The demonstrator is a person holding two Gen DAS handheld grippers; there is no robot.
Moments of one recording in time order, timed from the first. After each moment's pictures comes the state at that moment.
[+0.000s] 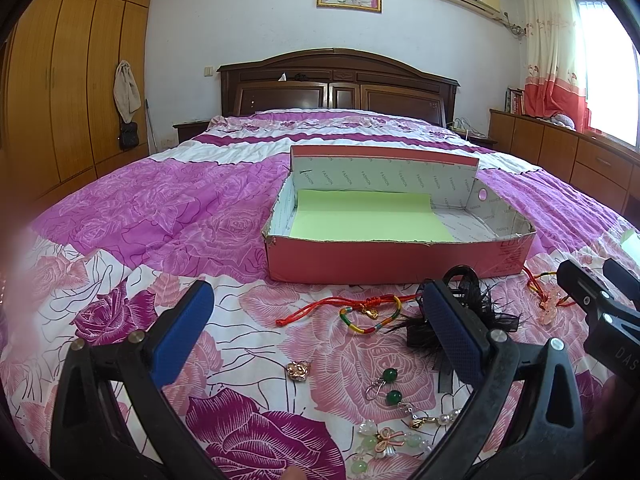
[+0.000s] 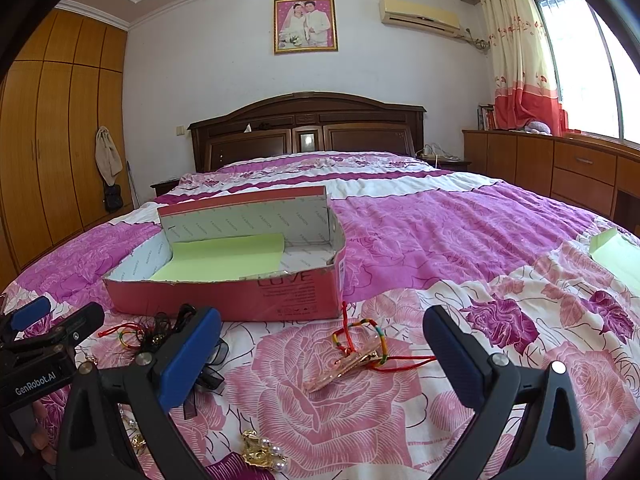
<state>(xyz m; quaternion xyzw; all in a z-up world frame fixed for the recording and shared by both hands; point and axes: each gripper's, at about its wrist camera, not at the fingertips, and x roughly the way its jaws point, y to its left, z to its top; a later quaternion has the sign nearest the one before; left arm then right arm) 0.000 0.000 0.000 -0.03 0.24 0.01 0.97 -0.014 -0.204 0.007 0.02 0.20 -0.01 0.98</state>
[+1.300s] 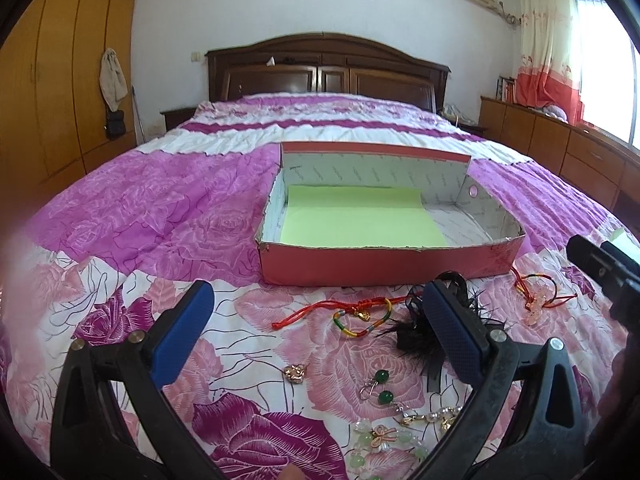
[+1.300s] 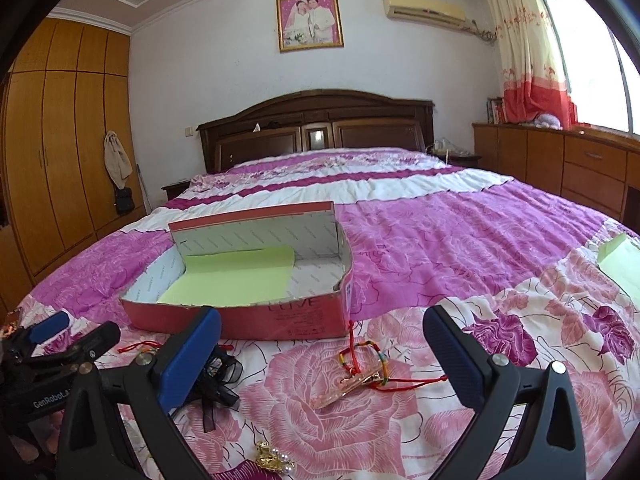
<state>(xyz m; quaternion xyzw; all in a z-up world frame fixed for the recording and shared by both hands) 0.015 0.009 0.017 -0.03 0.28 -0.02 0.96 -0.002 -0.219 0.044 0.05 0.23 0.02 0.97</state>
